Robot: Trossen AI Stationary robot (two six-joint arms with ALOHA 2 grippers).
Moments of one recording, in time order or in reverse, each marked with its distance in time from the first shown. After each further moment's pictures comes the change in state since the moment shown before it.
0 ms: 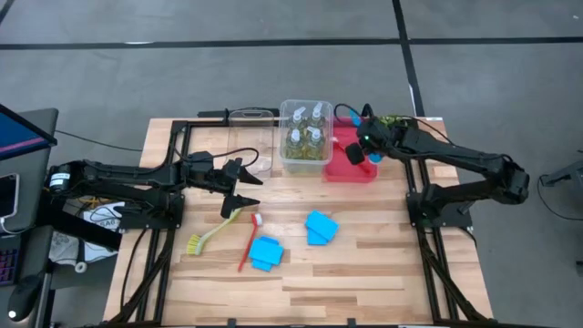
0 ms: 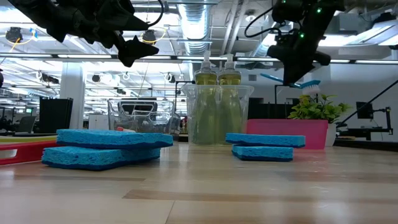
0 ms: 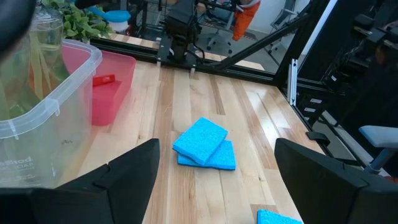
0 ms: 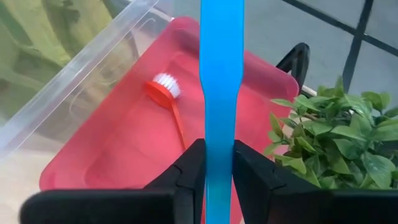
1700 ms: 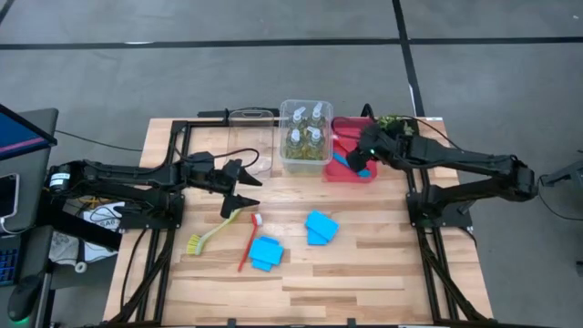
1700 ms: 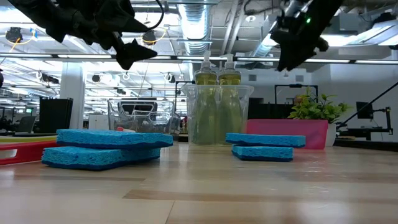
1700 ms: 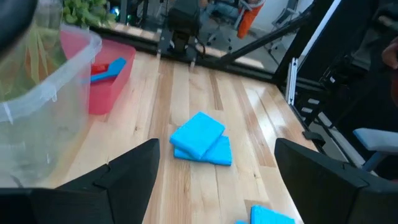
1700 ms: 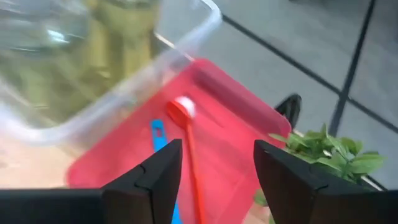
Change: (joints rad) left arm 0.000 0.000 0.000 -0.030 0.003 -0.044; right arm 0.198 -0.089 -0.001 0.021 0.185 -0.068
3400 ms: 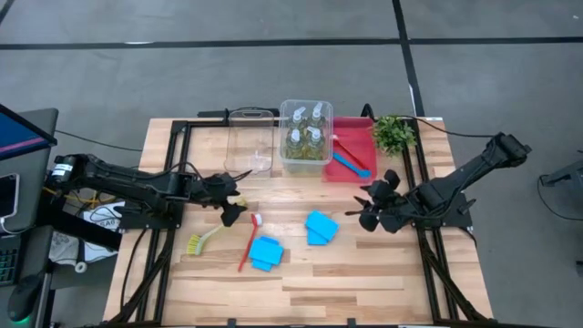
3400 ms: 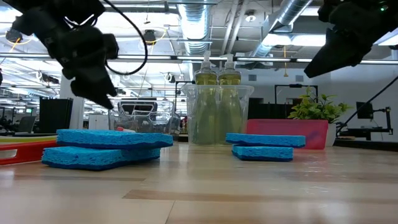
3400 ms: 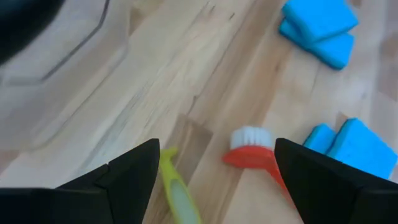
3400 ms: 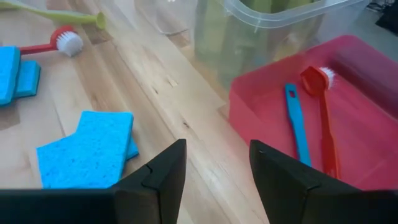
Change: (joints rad) left arm -0.208 0.000 0.000 -0.534 -0.468 -0.359; right arm 0.793 -0.157 -0.342 0.115 0.256 0.403
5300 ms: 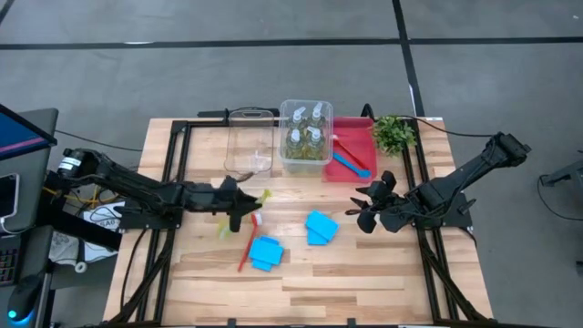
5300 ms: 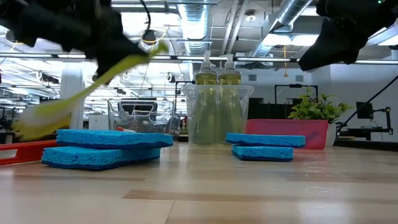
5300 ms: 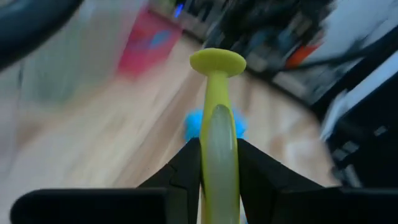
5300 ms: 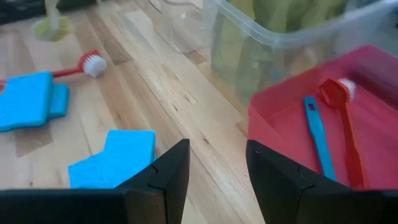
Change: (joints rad) left arm -0.122 0.086 -0.138 0.784 -0.093 0.011; right arm 0.005 0.000 0.001 0.115 -0.001 -0.038
